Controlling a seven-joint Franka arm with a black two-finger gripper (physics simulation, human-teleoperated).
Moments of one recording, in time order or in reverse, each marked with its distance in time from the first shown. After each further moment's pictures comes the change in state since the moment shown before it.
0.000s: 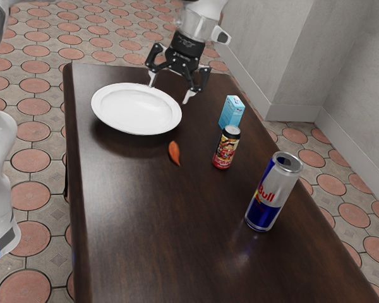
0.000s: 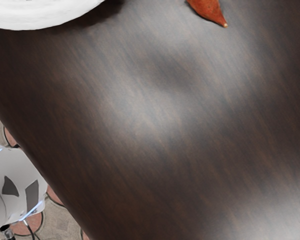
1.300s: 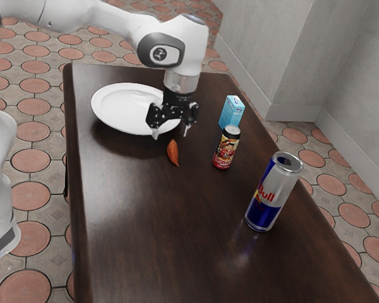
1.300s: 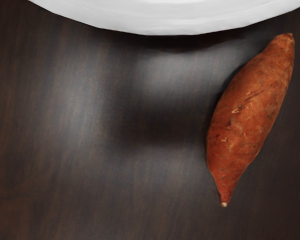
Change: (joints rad) arm 0.021 -0.094 0.083 -0.557 0.080 0.643 -0.634
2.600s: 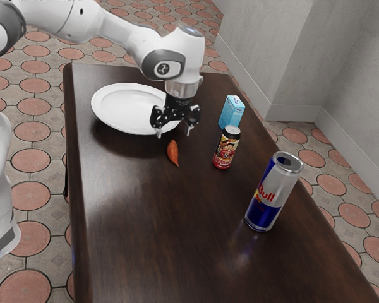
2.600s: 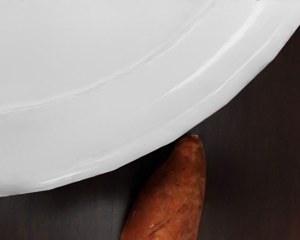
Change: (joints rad) arm 0.157 0.138 -0.048 0.002 0.027 0.182 0.259
